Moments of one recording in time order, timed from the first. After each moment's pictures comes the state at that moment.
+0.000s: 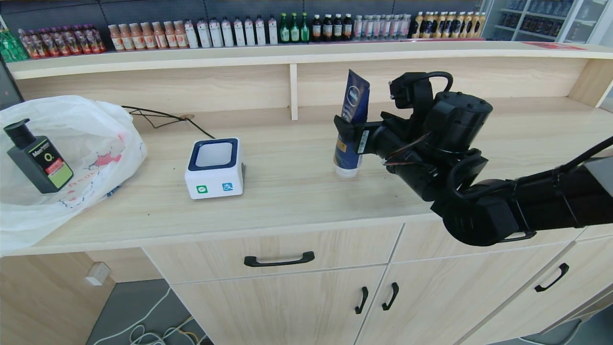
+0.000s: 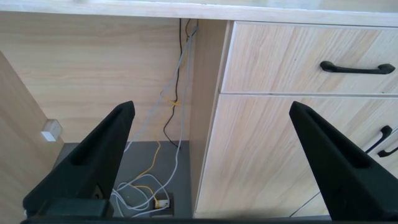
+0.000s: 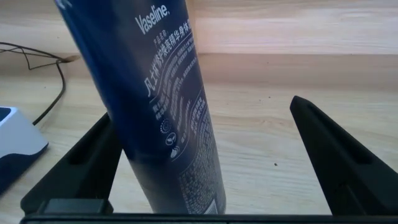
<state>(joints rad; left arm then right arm) 0.00 0.00 0.00 0.00 0.00 0.00 0.56 2.00 -1.24 -0.96 -0.23 -0.02</state>
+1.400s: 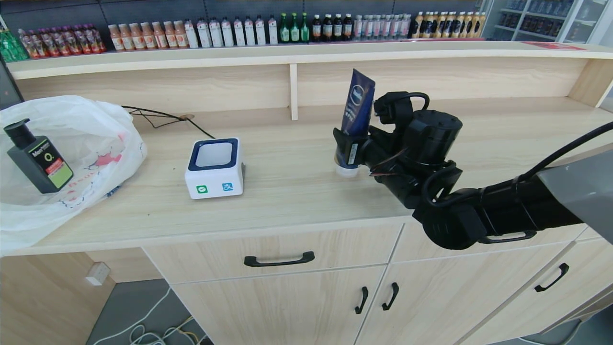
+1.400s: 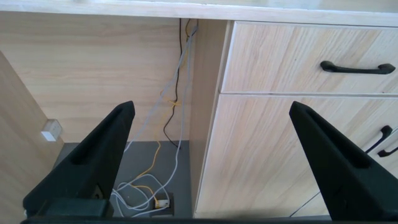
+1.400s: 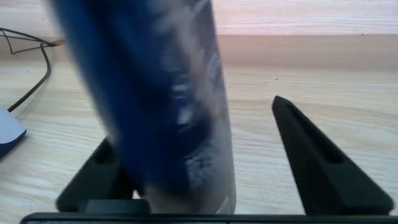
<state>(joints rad) 0.00 0.00 0.00 0.00 0.00 0.00 0.56 2.08 -1.27 -0.98 -0.25 -0.02</state>
